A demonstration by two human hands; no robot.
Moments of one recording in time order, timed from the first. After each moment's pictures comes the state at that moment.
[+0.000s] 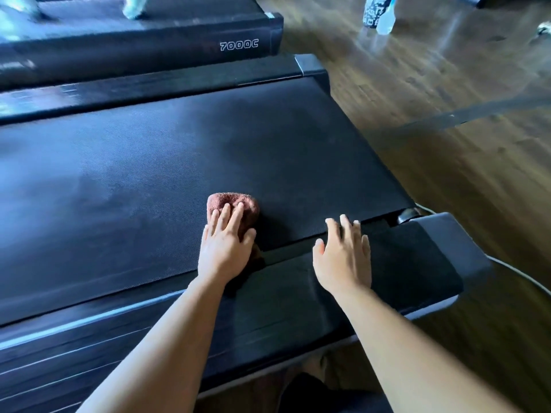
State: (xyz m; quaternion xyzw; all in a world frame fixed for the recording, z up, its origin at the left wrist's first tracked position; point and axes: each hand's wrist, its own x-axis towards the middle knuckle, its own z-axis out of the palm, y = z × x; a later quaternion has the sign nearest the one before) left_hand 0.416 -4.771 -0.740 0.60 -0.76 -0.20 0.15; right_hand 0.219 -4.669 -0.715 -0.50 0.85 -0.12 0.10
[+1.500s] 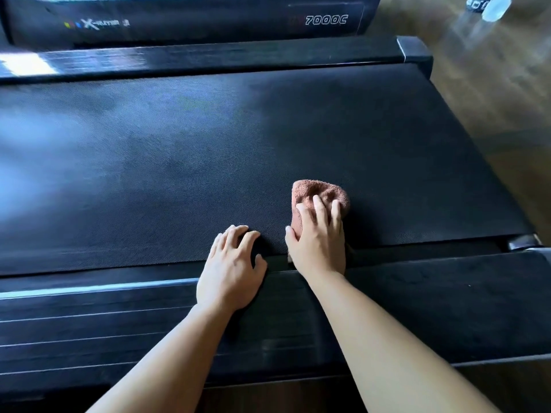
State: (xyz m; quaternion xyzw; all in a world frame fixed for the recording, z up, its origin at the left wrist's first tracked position) left_hand 0.567 -4.729 -0.746 0.63 -0.76 -0.11 0.12; right_hand 0.394 -4.756 -0.754 -0.63 0.75 -0.21 0.03
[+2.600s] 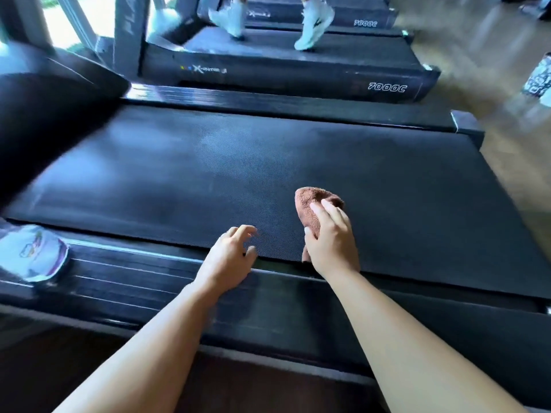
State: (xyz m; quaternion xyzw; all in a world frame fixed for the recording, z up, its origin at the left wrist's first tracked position) left_hand 0.675 -4.699 -0.670 0.69 -0.66 -0.21 0.22; right_hand 0.469 -4.736 -0.649 -0.69 0.63 -0.31 0.16
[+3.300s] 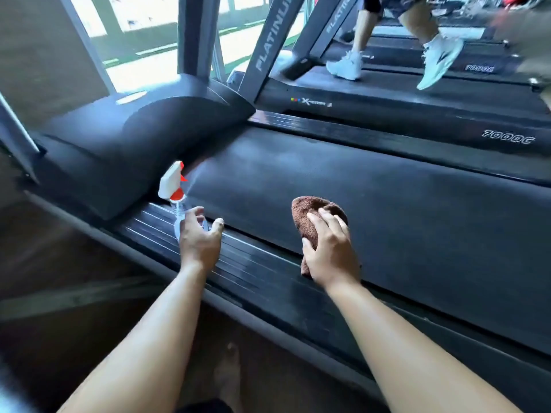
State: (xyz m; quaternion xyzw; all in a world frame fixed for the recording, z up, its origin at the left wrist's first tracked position) left_hand 0.917 -4.607 -0.602 0.81 -0.29 -0.12 0.49; right_hand 0.686 -4.674 -0.593 -0.79 0.50 -0.30 0.20
